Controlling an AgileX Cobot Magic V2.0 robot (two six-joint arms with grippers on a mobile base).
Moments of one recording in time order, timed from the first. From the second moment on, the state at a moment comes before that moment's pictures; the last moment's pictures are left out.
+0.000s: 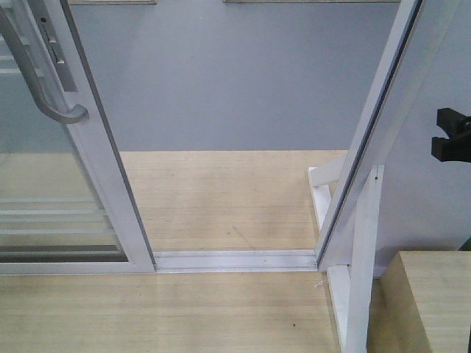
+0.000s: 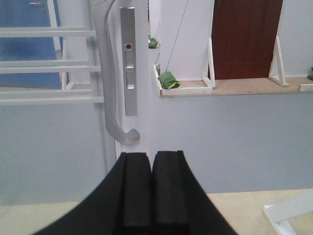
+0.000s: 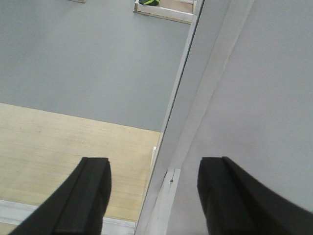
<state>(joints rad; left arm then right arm) -0.05 0.20 -0.11 0.02 0.05 -0.03 -0.03 0.99 -0.66 0.27 0.20 -0.45</state>
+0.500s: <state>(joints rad) -0.05 -0.01 0.03 0.02 0.10 -0.02 -0.03 0.99 -0.66 0.27 0.20 -0.45</state>
